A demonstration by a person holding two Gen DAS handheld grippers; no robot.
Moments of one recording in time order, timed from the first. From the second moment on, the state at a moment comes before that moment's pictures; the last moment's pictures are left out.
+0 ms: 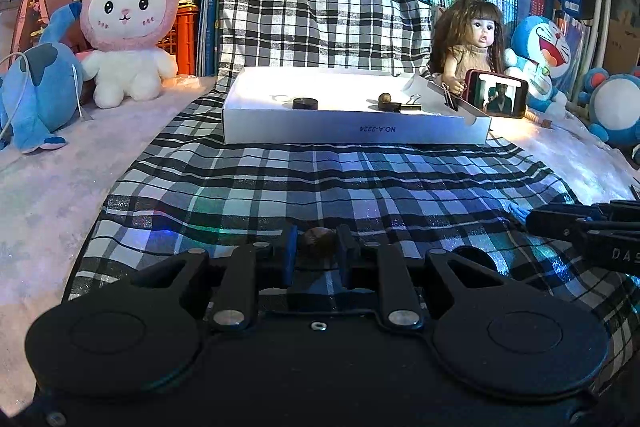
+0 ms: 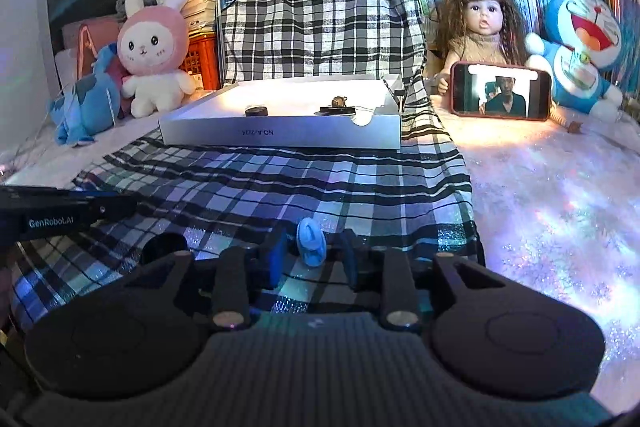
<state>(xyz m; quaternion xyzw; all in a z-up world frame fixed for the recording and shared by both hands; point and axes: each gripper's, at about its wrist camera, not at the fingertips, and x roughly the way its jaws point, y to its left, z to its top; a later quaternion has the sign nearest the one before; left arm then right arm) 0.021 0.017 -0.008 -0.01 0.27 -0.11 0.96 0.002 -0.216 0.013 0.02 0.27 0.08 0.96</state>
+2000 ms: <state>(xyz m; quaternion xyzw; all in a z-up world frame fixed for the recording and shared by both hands) -0.005 0.005 -0.015 0.01 0.24 -0.11 0.96 -0.004 -0.195 0.007 0.03 0.26 0.03 0.97</state>
